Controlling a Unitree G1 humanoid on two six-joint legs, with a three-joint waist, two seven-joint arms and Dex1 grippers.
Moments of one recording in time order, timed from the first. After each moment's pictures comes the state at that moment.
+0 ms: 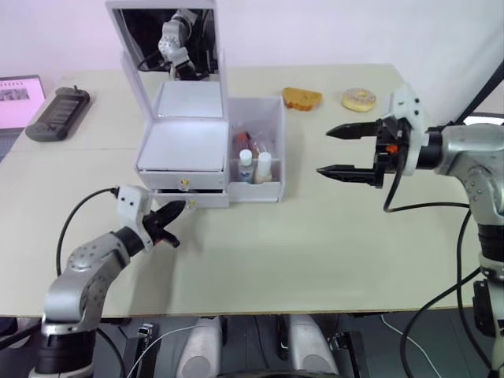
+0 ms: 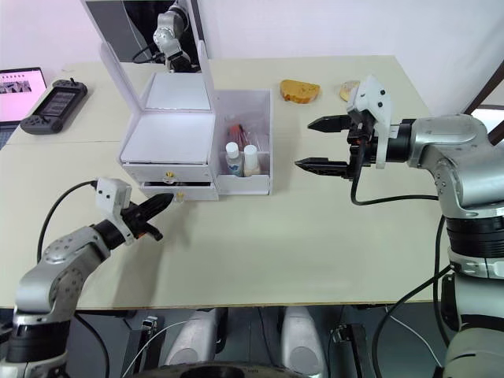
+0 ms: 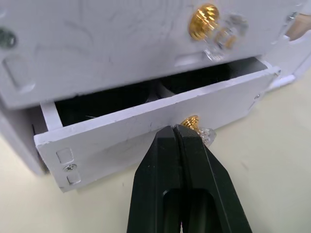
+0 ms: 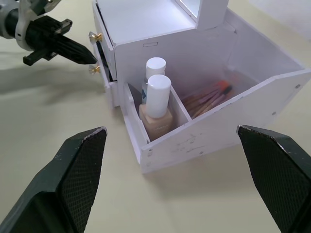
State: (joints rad) left arm -0.08 0.50 0.19 -0.27 -0.46 0.56 -0.58; right arm -0.72 -0.88 -0.02 -0.08 0.49 0.63 1.17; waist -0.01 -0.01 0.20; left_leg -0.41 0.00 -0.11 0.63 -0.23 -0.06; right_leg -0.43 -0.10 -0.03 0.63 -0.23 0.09
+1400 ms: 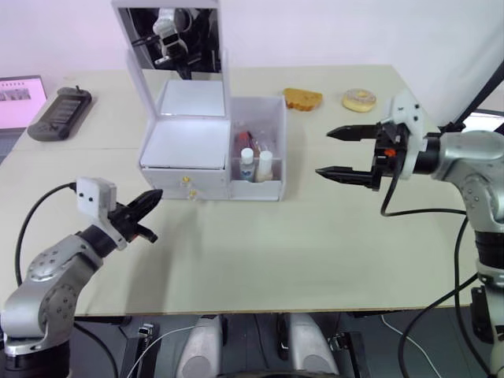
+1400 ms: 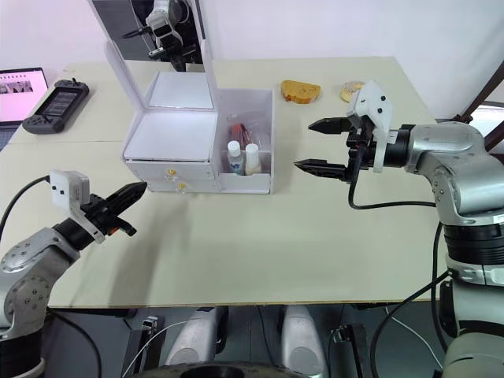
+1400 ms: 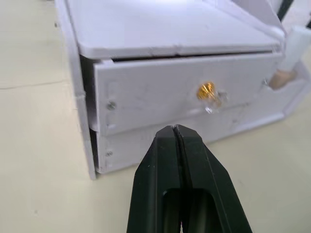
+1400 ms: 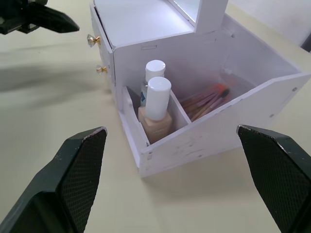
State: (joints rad) left arm -0.02 0.51 0.39 -0.43 -0.64 0.63 -0.53; right arm -0.68 -0.86 -0.03 -0.08 0.49 0.60 1.14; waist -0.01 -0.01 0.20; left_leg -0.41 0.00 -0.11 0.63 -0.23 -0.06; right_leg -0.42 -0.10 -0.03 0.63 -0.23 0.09
